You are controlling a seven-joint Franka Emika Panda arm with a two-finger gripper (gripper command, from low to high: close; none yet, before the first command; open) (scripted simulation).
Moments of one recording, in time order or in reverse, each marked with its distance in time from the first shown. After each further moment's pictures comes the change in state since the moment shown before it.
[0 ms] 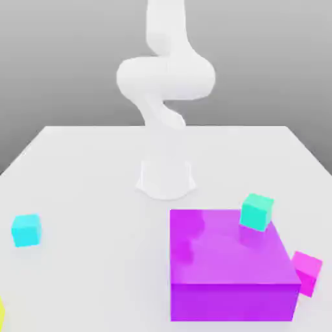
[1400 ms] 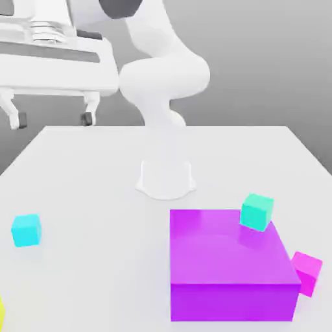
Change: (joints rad) arm 0.575 0.170 -0.945 -0.207 -0.323 0.171 -0.958
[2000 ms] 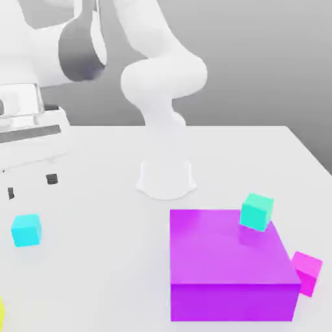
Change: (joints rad) arm 0.148 -0.018 -0.514 -0.064 -0.361 -0.001 -0.523
